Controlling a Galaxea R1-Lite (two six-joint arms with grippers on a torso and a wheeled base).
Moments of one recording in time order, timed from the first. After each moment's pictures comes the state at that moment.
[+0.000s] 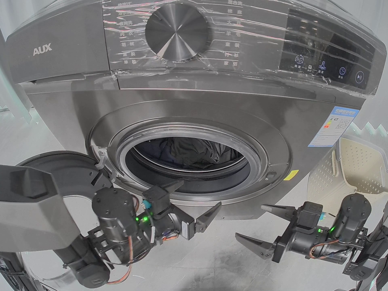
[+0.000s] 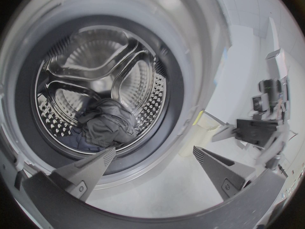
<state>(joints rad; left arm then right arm) -0.76 2.02 -0.43 -1.53 0.02 -0.03 0.75 1.79 -0.10 -1.54 0.09 0.11</state>
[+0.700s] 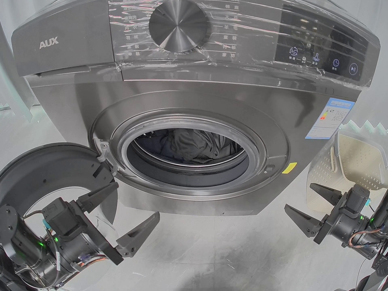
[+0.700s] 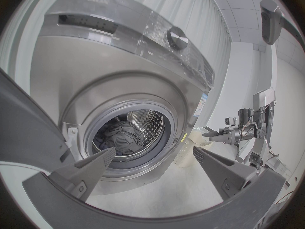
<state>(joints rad) -0.79 1.47 -0.03 -1.53 0.12 -0.06 0.64 1.43 -0.02 -1.38 -0.06 0.11</state>
